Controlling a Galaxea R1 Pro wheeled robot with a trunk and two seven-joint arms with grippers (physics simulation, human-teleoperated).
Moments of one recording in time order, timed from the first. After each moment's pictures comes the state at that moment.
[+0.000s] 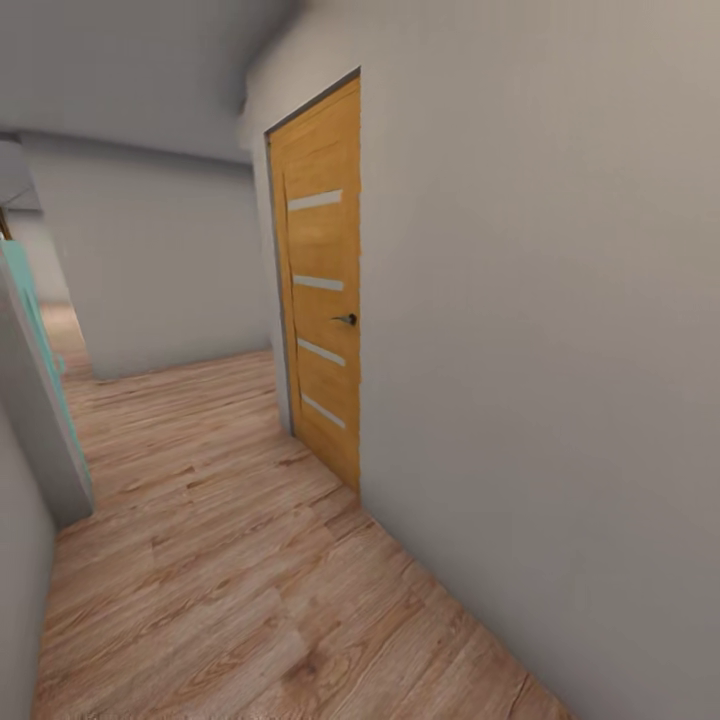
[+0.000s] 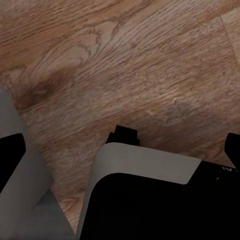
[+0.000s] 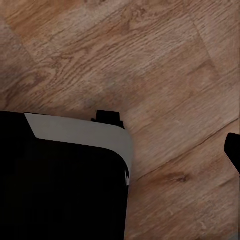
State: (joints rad) left arm -0.22 0.01 -0.02 0.00 0.23 -0.04 0.12; right arm -0.15 -0.01 0.31 0.03 -0.19 -0.13 -0.06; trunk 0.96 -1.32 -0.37
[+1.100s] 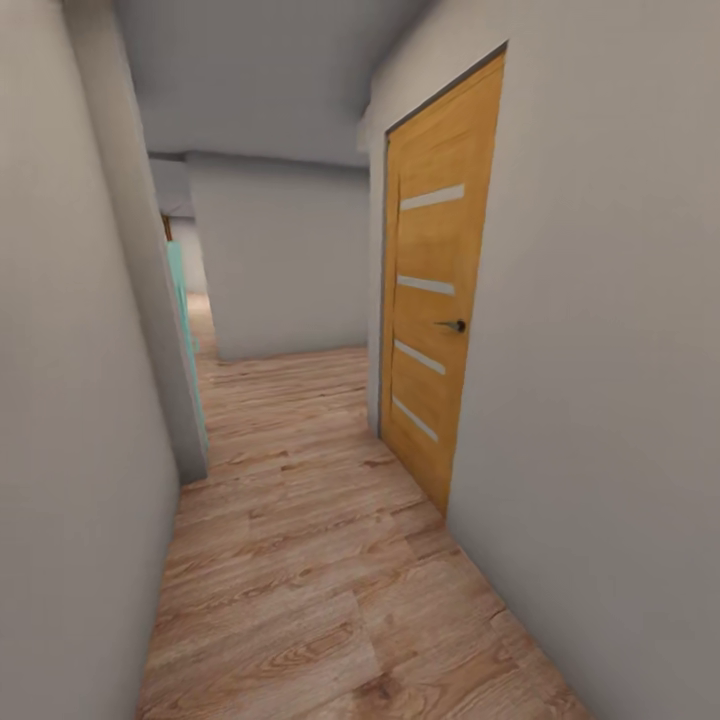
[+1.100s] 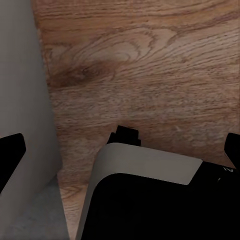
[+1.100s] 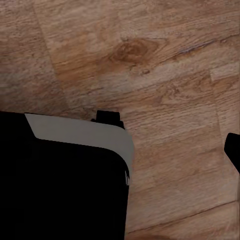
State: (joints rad) left arm -0.22 0.01 -0.01 0.00 0.24 -0.04 0.12; right arm -0.15 -0.01 0.31 0.03 -0.19 -0.13 -0.06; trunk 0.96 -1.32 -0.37
